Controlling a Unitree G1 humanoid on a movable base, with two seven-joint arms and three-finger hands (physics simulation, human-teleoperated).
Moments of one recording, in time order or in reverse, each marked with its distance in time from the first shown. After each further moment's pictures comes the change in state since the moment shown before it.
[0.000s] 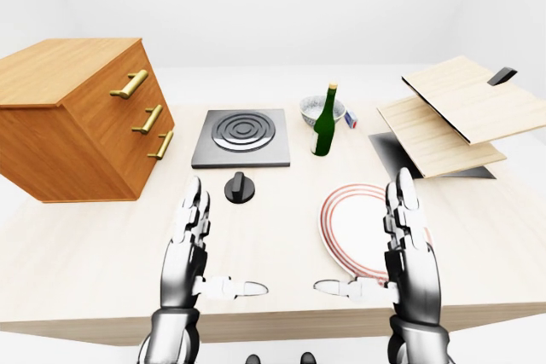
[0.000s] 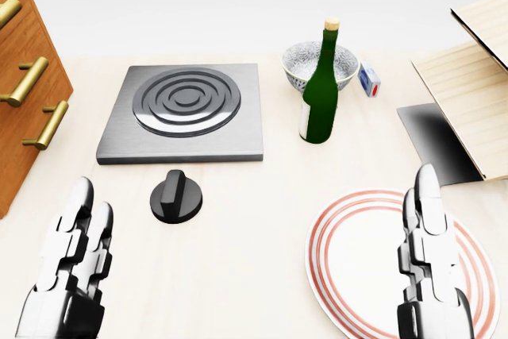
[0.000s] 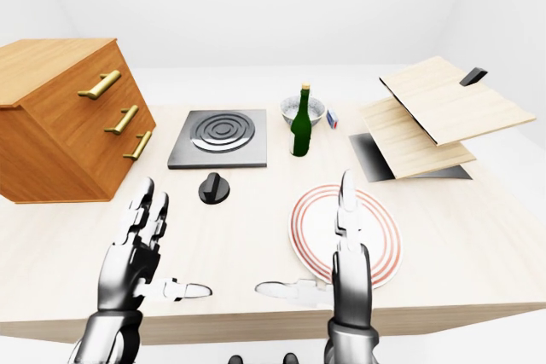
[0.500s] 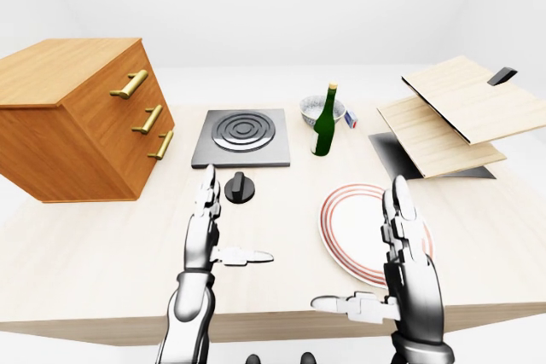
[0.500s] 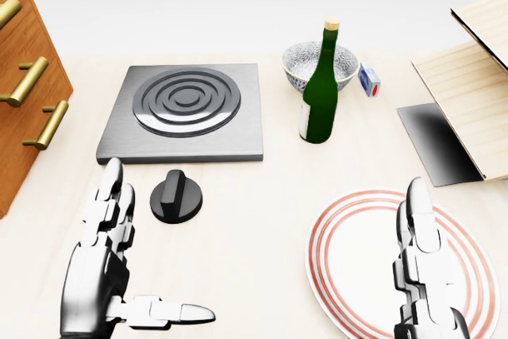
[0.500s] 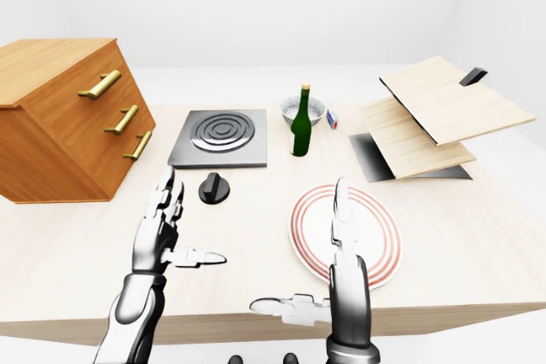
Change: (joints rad) left arm -0.257 -0.044 0.028 0.296 0.068 0.000 0.036; right arm 0.066 -0.090 0.079 -0.056 -0.018 0.000 -0.064
